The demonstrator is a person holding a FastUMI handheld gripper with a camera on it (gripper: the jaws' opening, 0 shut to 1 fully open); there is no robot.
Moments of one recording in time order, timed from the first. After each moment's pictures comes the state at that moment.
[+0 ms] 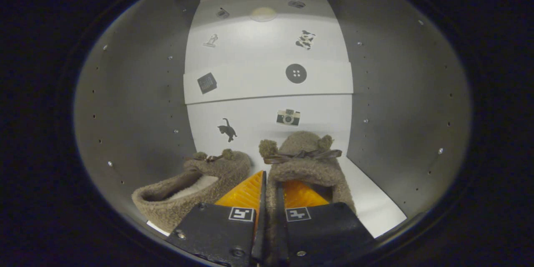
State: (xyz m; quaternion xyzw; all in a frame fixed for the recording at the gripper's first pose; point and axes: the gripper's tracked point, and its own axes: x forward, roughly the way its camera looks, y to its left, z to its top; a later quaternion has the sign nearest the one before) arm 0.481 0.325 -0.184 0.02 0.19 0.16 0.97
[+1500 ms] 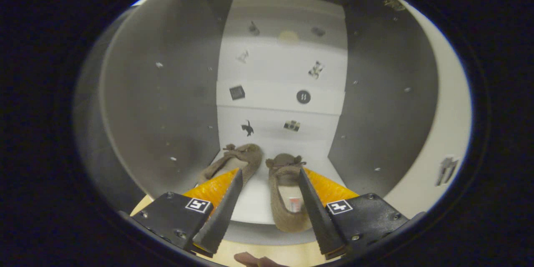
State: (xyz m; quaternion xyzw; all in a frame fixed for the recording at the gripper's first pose) arm 0.357 0.300 -0.083 -0.06 0.19 0.15 0.97
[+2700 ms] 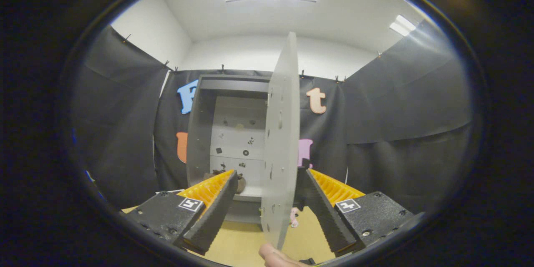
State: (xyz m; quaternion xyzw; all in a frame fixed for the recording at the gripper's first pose) arm -0.025 0.000 0.062 -0.02 -0.04 0.08 1.00
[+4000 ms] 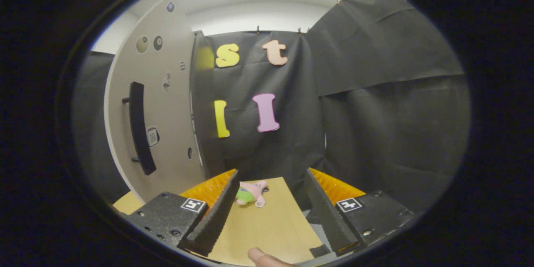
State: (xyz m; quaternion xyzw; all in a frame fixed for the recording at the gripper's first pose) arm 0.122 -0.169 -0.071 0.05 0.10 0.07 0.99
